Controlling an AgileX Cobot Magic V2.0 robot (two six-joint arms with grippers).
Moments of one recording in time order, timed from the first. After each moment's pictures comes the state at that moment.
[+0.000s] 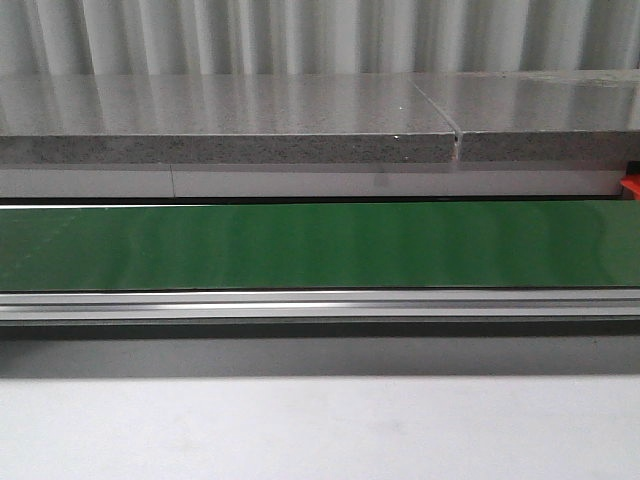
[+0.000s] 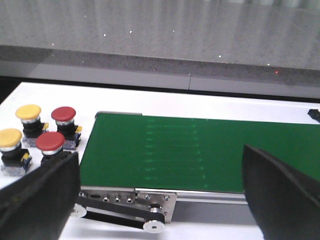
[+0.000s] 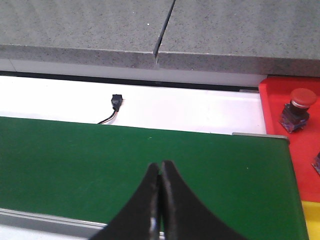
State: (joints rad) left arm -0.03 0.23 -0.40 -0.01 0.53 -0.07; right arm -0.14 0.67 -0.61 0.55 0.47 -0.52
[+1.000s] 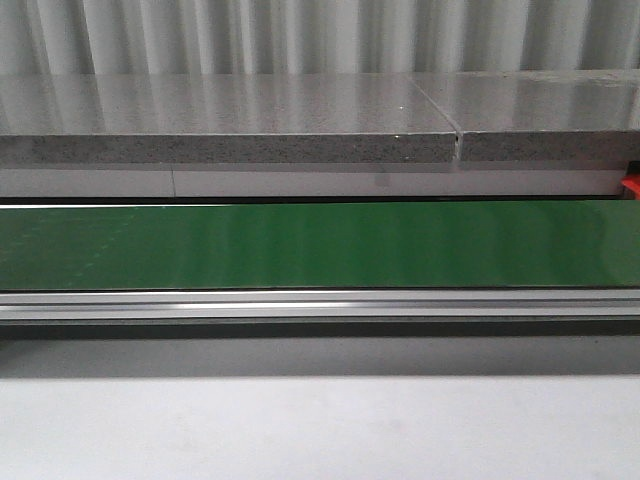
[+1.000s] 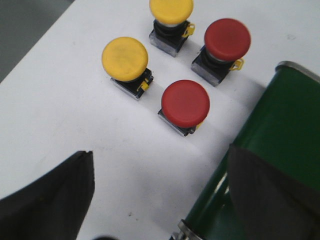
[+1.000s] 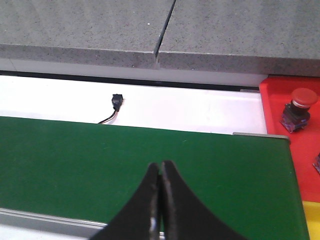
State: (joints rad) left arm 0.21 1.44 -0.98 0.36 0.67 -0.57; right arm -0.14 0.67 -0.61 0.55 0.47 -0.52
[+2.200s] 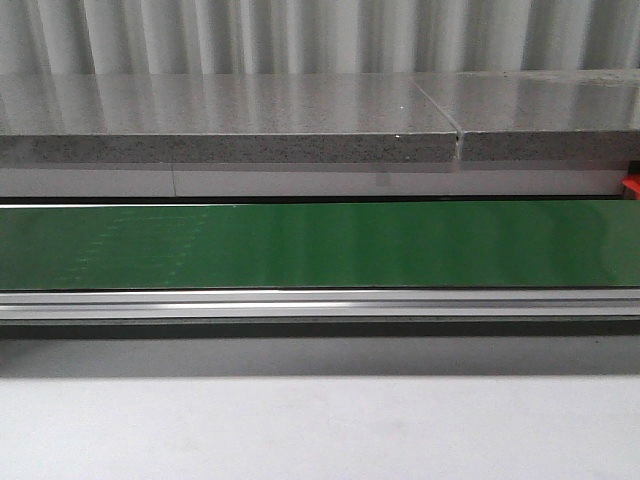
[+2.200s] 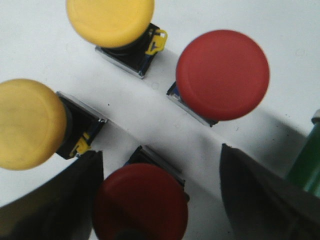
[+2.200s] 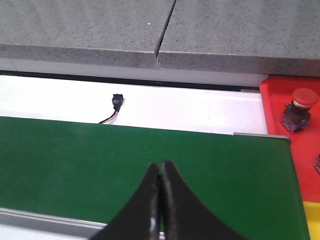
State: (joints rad) left arm 0.21 1.83 -1.15 0.33 0.55 -0.54; right arm -0.14 0.67 -0.61 0.55 0.47 -0.52
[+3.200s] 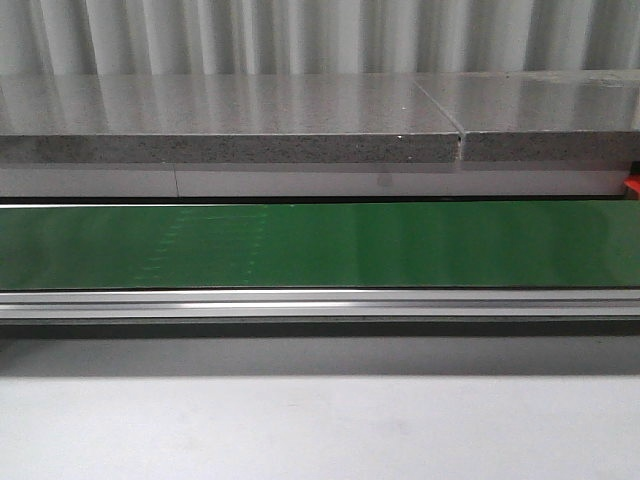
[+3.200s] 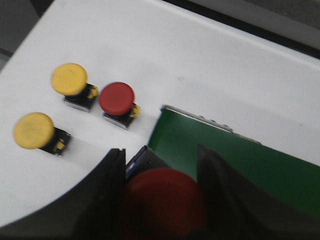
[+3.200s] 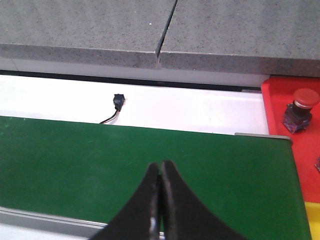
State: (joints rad) left arm 0.10 1.41 -1.14 0.15 0.68 -0.31; right arm -0.14 0.67 -0.61 0.55 0.47 -0.52
